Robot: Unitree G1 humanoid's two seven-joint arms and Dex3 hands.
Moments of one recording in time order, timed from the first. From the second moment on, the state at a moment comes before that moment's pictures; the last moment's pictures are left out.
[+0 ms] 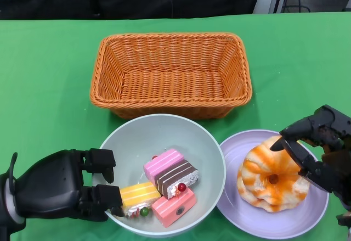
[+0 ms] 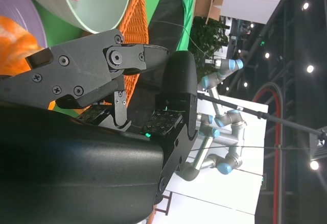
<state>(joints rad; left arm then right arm) -0.71 0.63 -1.07 0.98 1.41 -0.97 1.48 0.03 -0.03 -0.04 0.13 0.21 -0.65 0.26</state>
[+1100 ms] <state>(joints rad) -0.68 0.61 -1.04 0.92 1.29 -0.98 1.16 0.04 -0.03 -0.04 0.10 0.22 -0.65 0.25</state>
